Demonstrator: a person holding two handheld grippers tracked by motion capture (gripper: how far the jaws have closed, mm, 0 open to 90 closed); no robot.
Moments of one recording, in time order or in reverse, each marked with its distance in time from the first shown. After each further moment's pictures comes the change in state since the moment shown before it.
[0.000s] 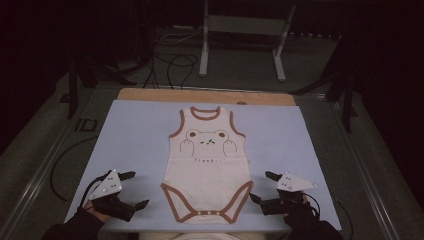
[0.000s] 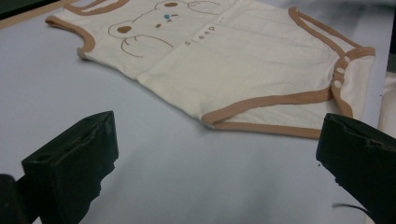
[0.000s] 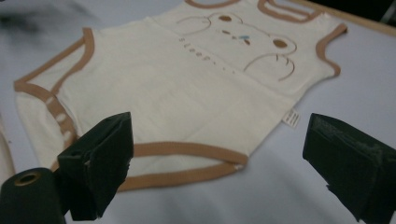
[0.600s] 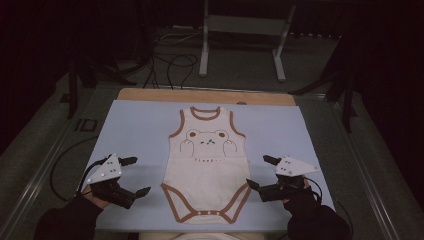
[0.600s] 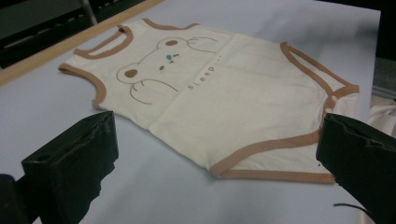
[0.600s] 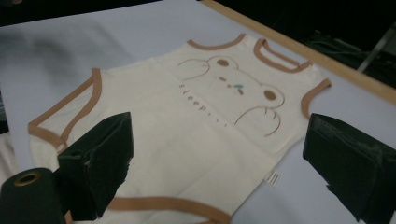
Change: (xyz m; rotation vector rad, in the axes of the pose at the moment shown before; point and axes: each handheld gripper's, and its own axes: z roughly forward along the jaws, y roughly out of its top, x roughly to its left) left arm 0.011 0.053 -0.011 -0.025 -0.018 0.049; right arm -0.003 0.063 -0.008 -0.026 0.002 -0.075
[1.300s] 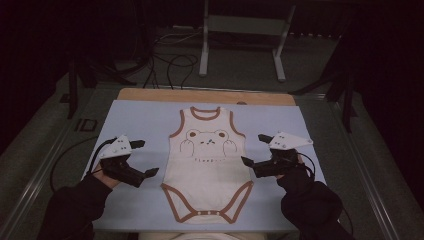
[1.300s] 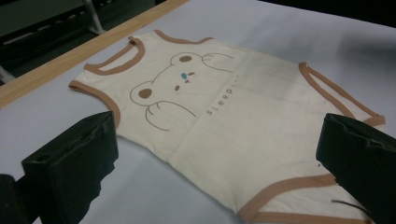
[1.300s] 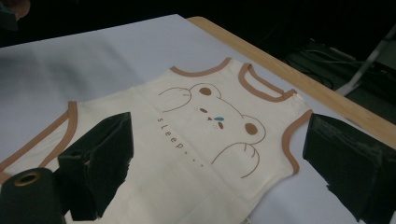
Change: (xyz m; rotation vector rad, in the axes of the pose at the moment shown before) left arm 0.030 0.033 0.026 0.016 -0.002 -0.034; right arm -0.031 0.042 0.024 -0.012 -0.004 0.006
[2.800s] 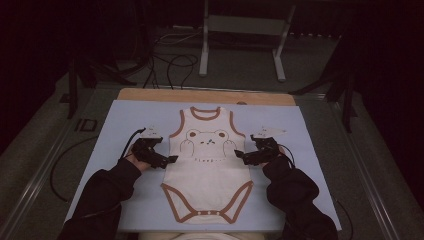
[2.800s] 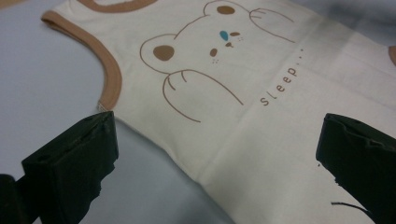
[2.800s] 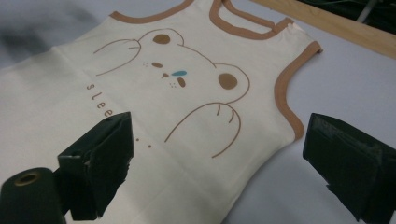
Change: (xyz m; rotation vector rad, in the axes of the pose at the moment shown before) left arm 0.043 -0.017 0.102 0.170 0.016 -0.160; right arm -0.047 -0.053 0.085 0.138 -0.033 0.131
